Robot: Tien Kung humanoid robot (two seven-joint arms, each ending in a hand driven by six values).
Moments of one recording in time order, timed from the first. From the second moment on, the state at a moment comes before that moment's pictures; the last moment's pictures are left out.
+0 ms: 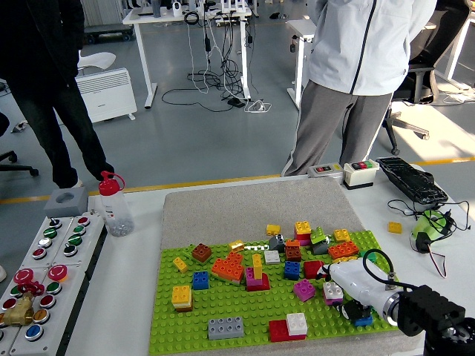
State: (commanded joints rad) left arm -0.03 0.01 -1.27 -0.18 0.96 0.12 0.16; right arm 0.51 -0.48 0.73 1.47 -2.05 0.11 -0.33
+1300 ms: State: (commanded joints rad) left arm -0.03 0.01 -1.26 -0.18 0.95 0.12 0.16; right arm 0.52 -0.48 0.74 1.44 -2.07 0.10 -0.29
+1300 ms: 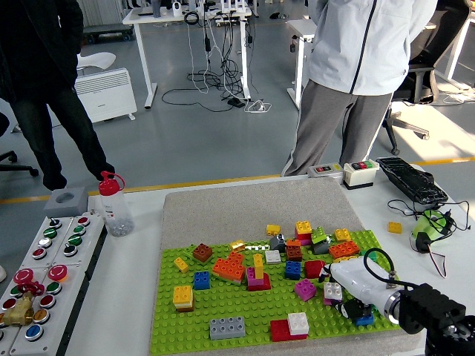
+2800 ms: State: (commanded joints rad) left arm -0.02 0.01 -1.27 -0.18 0.96 0.12 0.16; right arm 0.49 -0.54 0.71 1.78 -2.00 0.14 -0.34
